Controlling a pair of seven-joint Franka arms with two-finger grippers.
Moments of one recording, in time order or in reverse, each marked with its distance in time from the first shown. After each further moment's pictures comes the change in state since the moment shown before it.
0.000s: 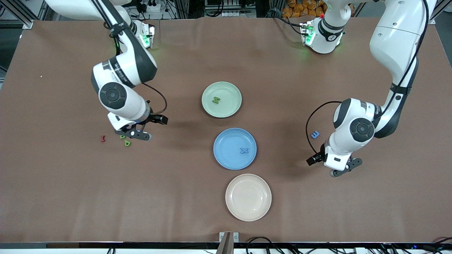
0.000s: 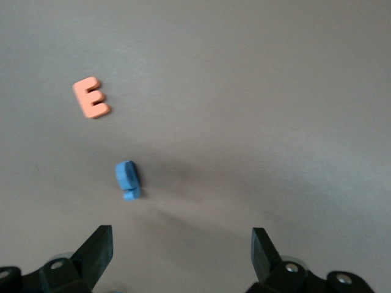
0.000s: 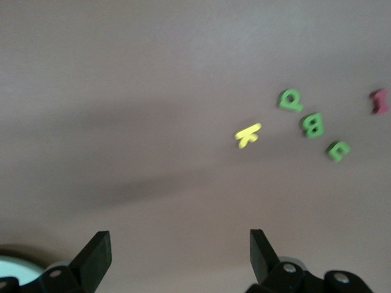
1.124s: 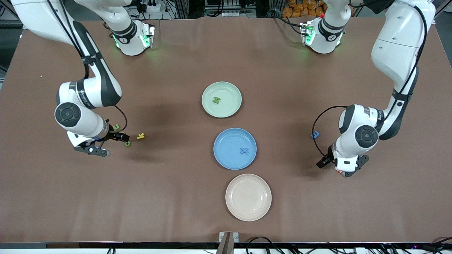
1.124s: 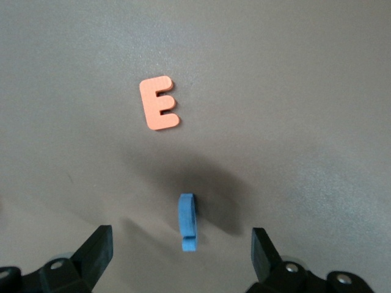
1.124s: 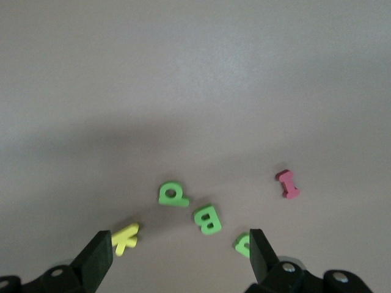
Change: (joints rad) left arm 0.000 0.064 0.082 -0.022 0.000 0.051 -0.121; right arm -0.111 0.067 -0.180 -0.097 -0.095 0.263 -0.160
